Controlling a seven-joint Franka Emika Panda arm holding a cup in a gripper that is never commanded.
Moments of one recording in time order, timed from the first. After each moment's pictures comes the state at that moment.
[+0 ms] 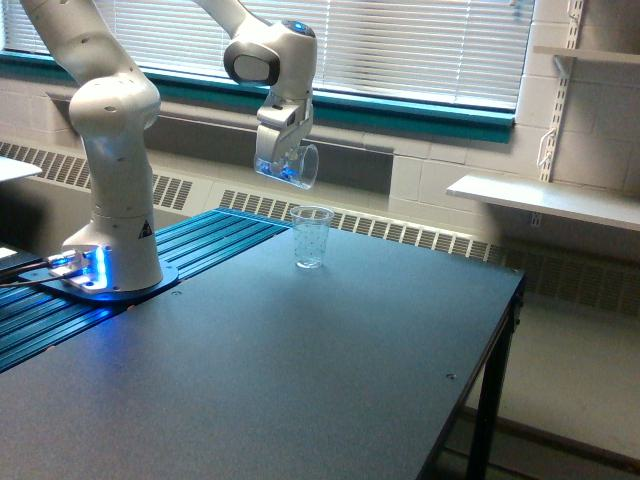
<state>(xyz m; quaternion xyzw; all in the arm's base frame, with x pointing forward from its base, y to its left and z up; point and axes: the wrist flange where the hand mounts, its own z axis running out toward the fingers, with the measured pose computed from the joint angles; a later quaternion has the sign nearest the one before) 0.199 0.277 0.319 -0.93 0.35 0.11 0.07</state>
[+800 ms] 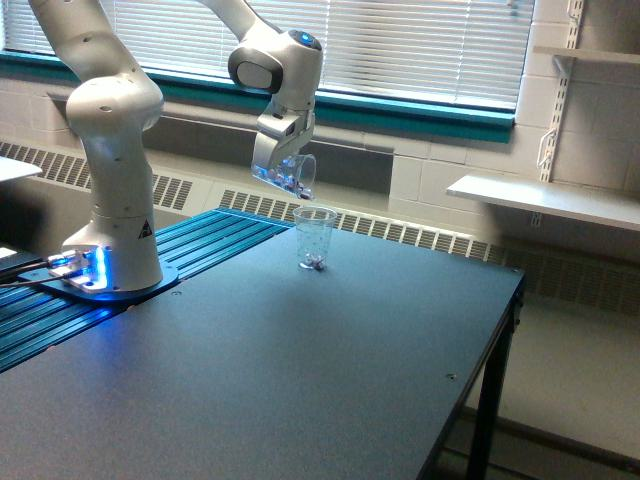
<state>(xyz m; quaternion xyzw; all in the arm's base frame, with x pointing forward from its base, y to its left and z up) 0.203 0.271 0.304 -0.92 0.36 0.15 0.05</state>
